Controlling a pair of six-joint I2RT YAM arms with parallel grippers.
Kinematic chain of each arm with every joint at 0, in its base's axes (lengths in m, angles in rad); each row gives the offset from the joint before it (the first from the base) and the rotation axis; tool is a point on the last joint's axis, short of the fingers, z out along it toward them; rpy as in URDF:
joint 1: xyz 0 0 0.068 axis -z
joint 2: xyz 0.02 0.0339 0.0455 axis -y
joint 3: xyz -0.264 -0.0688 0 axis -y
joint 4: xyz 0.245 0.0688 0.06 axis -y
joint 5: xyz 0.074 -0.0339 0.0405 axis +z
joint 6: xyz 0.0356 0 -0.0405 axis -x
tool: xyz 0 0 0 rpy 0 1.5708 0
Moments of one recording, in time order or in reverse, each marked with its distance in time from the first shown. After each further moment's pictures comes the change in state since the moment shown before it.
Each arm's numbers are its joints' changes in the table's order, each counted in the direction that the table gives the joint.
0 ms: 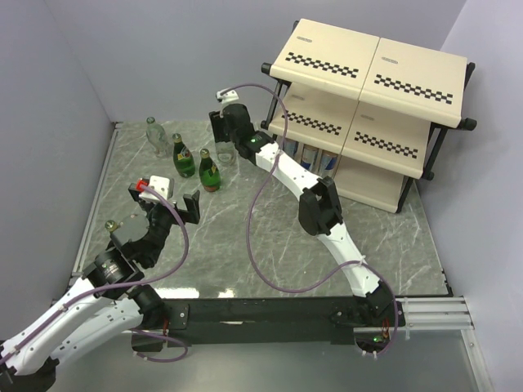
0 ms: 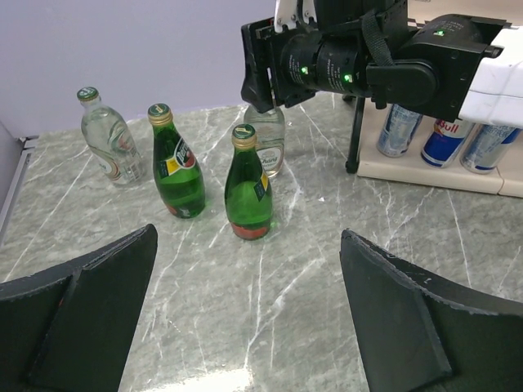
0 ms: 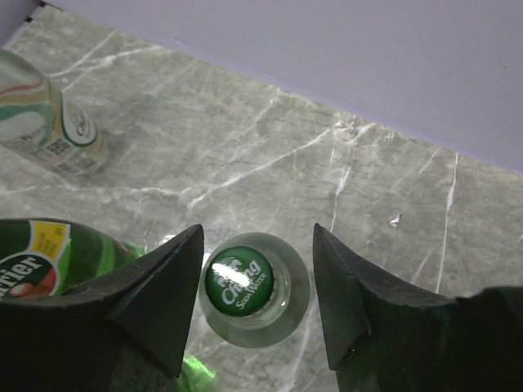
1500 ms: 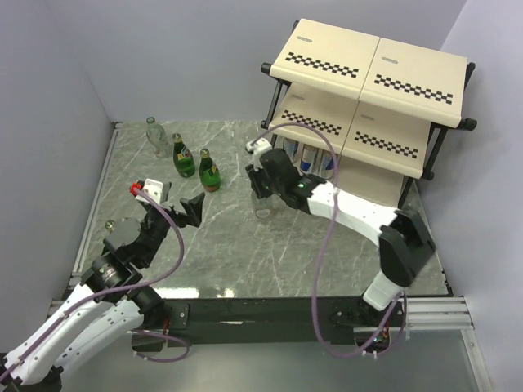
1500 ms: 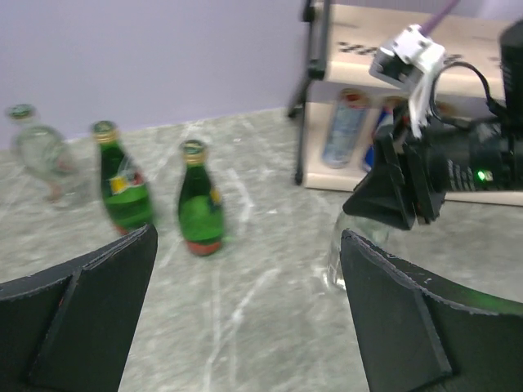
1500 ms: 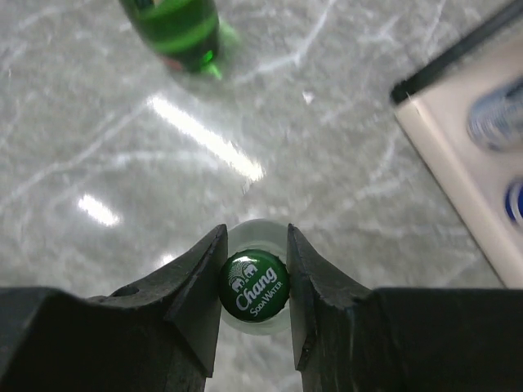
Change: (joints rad) left arm -0.075 0.059 -0.043 0.047 -0.196 0.040; right arm -0.084 0.930 -1.246 0.037 0.071 0.033
